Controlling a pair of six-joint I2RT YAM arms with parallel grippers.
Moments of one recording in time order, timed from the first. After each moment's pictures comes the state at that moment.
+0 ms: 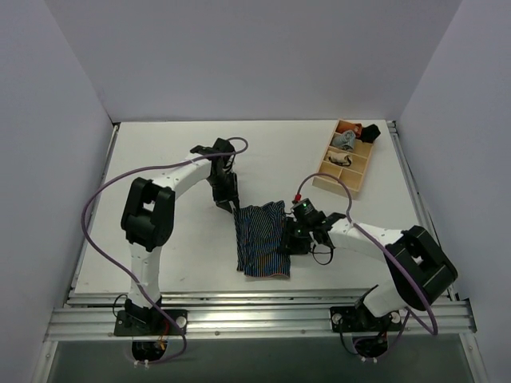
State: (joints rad) left arm -0.47 2.09 1.67 -0.93 0.23 -0.59; right arm 0.64 1.46 0.64 -0.26 -0.17 0.76
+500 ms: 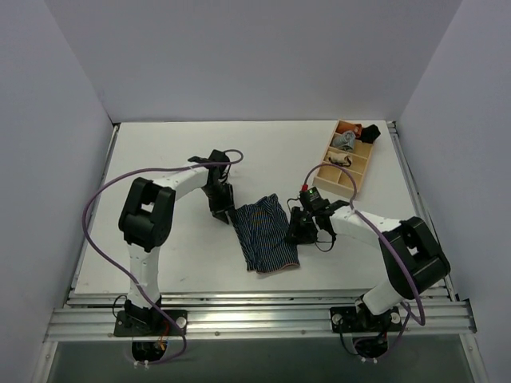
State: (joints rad) left arm -0.44 2.09 1.50 -0.84 0.27 -0.61; right arm 0.51 1.54 0.74 -0.33 -0.17 0.67
